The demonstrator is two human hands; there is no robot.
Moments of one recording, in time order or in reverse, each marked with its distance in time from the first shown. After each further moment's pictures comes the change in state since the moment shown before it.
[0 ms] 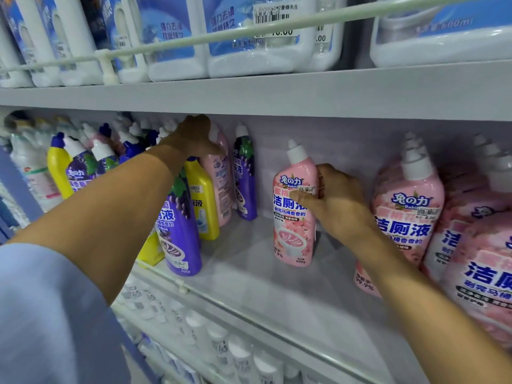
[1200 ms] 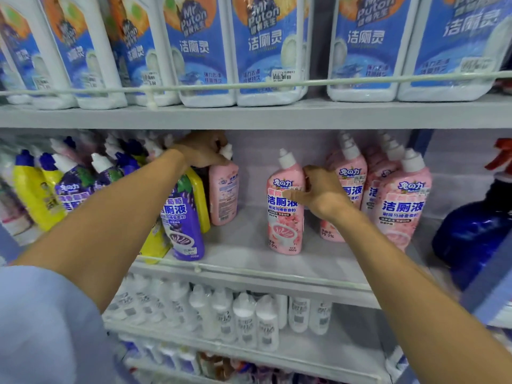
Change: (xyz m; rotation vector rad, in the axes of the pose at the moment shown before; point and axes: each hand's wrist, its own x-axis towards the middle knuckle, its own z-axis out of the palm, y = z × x) left_hand -0.070 0.022 -0.037 -0.411 -0.232 0.321; right_hand -0.059 -0.053 -0.038 -0.184 -0.063 0.221
